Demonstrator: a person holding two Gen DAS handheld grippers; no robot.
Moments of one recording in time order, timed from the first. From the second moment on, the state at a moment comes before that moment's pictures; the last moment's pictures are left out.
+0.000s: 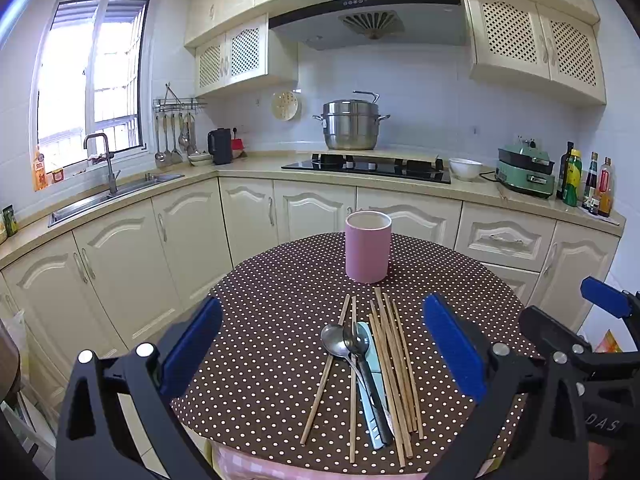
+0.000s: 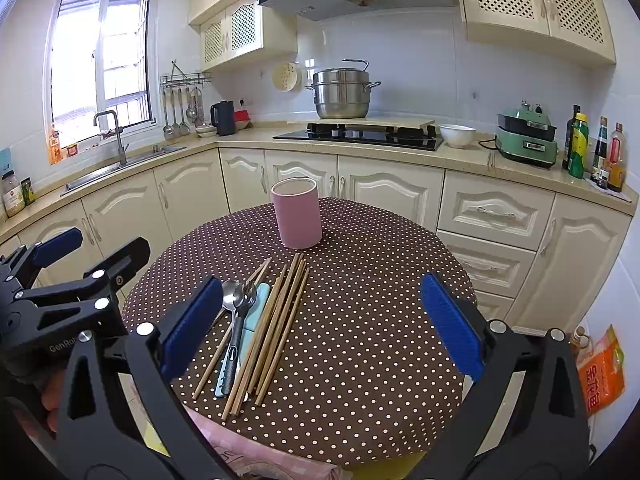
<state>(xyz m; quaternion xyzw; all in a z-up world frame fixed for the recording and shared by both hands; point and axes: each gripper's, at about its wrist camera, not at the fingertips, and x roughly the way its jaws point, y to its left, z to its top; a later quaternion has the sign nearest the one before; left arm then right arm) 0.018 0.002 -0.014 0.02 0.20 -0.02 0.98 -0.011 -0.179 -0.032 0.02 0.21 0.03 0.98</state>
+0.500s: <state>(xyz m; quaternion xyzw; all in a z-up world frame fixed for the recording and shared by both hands) 0.044 0.008 -0.030 0.02 0.24 -0.02 0.97 0.015 -0.175 -0.043 0.03 0.24 0.03 0.97</state>
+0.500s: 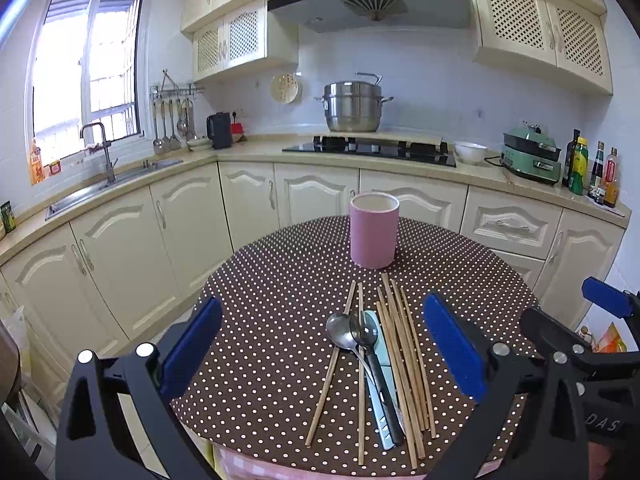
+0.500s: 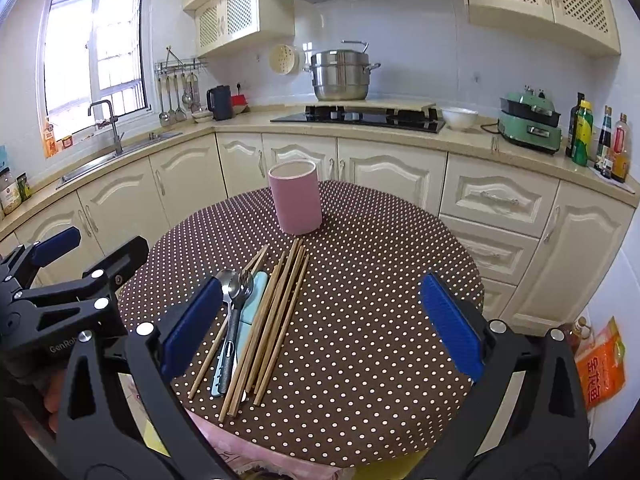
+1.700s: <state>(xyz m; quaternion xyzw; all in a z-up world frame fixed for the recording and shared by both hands) 0.148 0.042 -0.137 0.06 0.41 0.00 0.91 0.145 -0.159 -0.145 0.01 0.44 -0.03 0.90</state>
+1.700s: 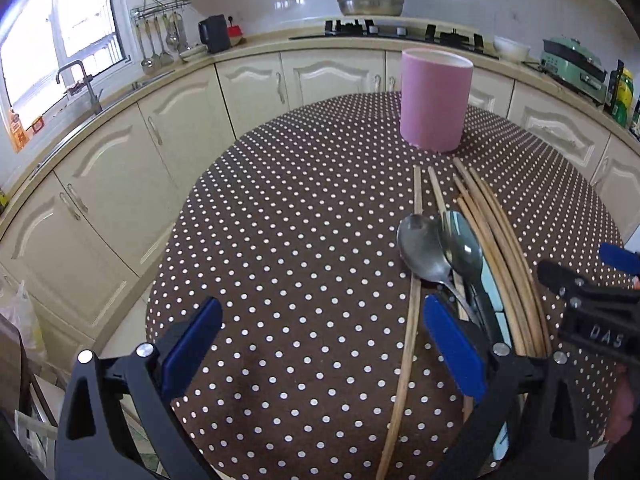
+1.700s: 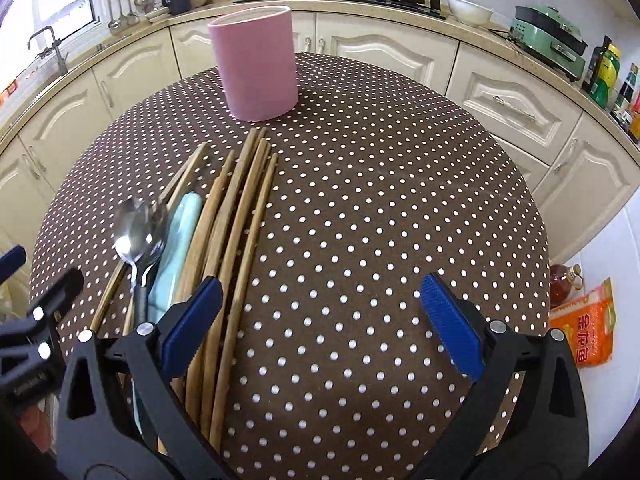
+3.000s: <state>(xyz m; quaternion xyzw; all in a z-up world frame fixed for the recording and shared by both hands) 0.232 0.010 -0.156 0.06 0.43 -0.07 0.90 0.188 -0.163 -0.159 0.04 0.45 -0.02 0.89</state>
